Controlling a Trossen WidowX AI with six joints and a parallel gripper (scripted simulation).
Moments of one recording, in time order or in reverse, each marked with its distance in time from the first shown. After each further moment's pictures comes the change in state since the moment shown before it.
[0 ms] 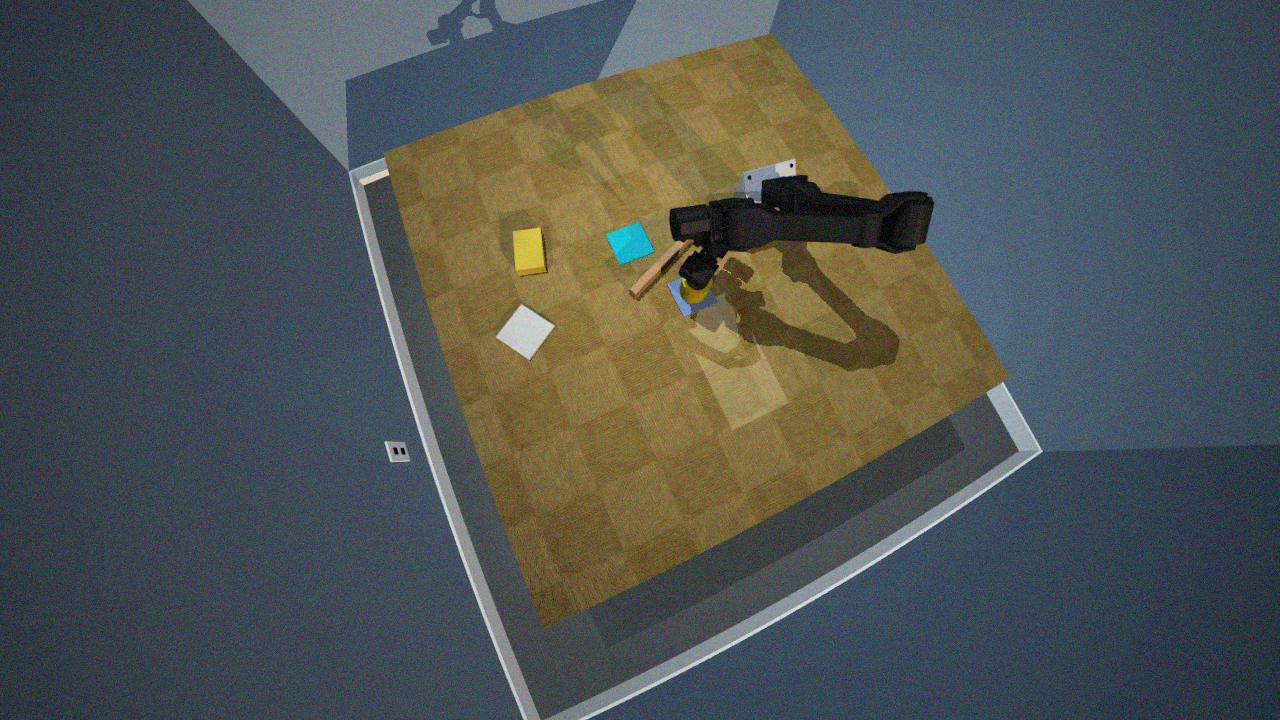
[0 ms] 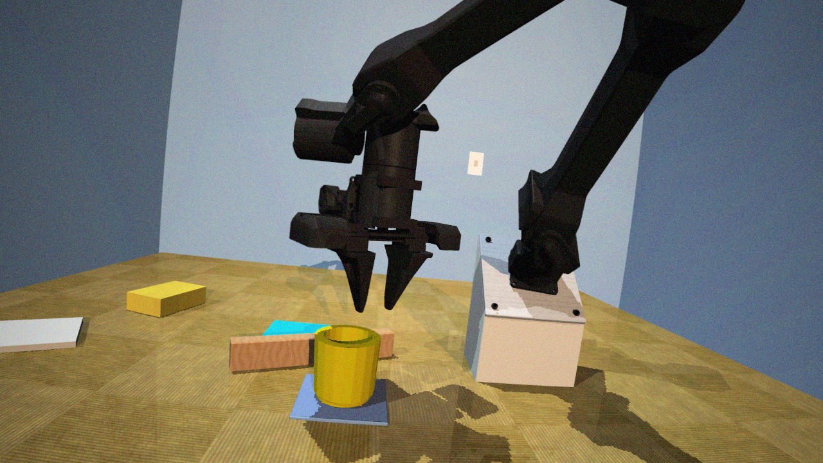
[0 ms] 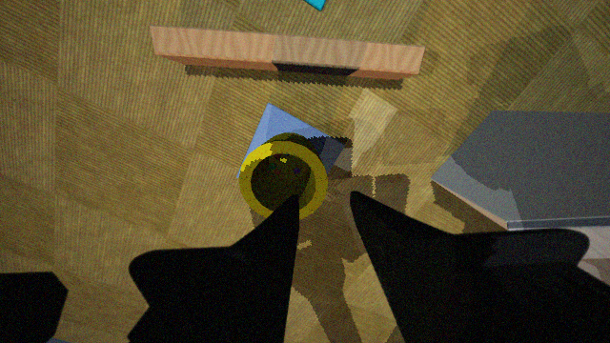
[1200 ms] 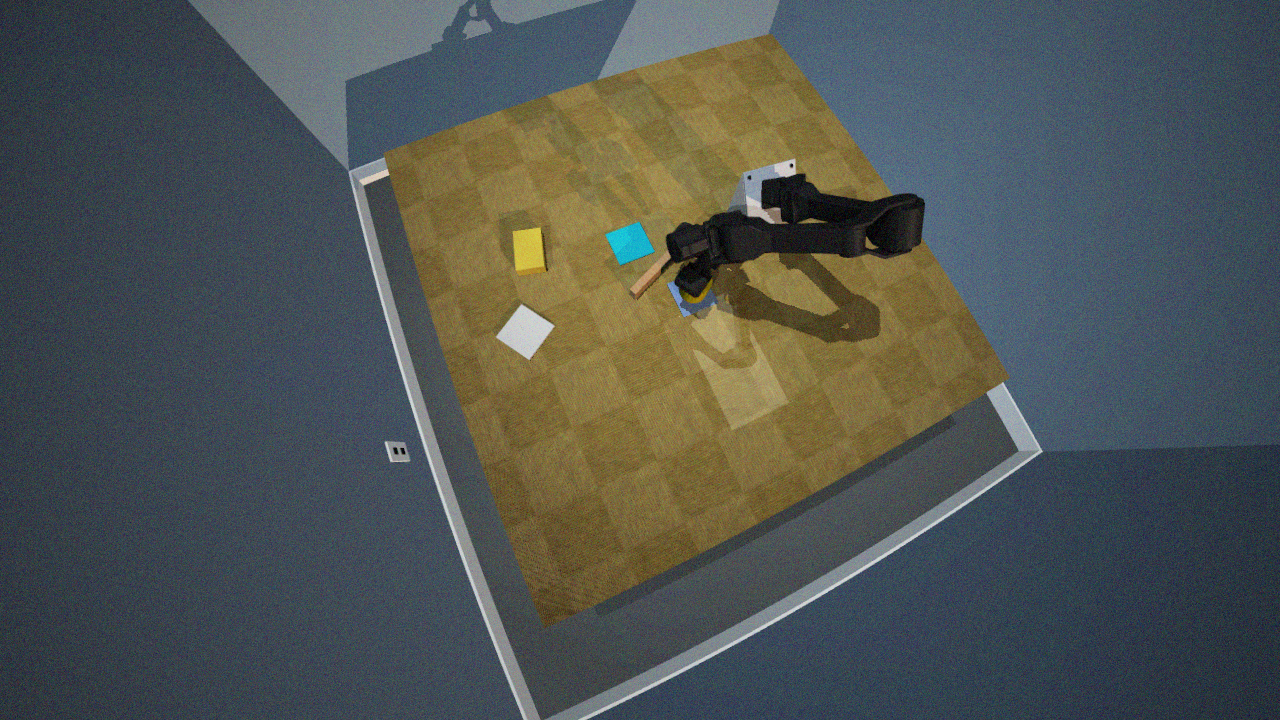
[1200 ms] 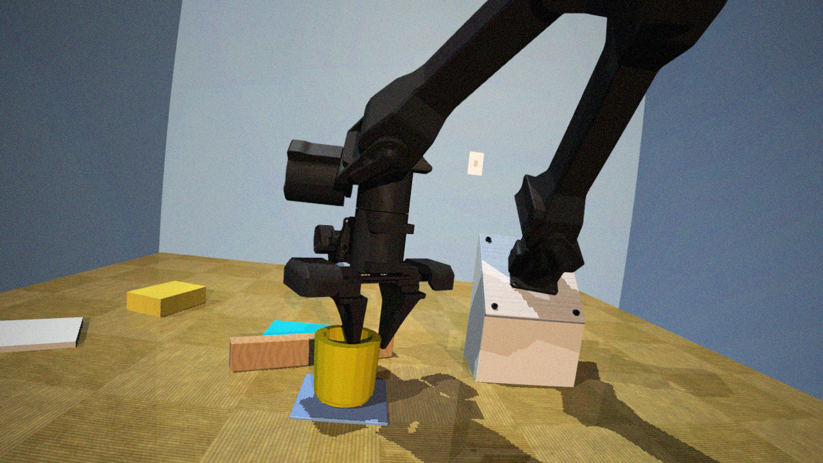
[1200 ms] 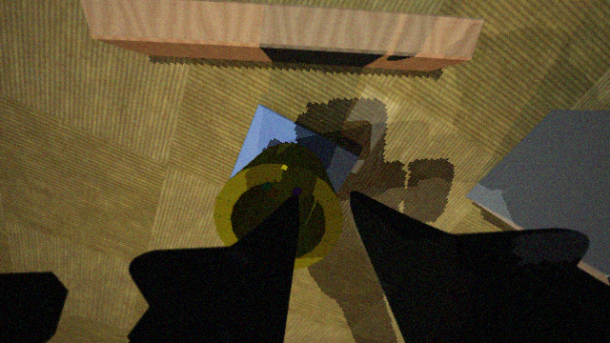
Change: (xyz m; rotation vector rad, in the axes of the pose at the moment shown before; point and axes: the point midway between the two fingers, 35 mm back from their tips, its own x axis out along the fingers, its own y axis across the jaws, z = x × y) arm 0.047 0.002 0.001 0.015 0.007 0.004
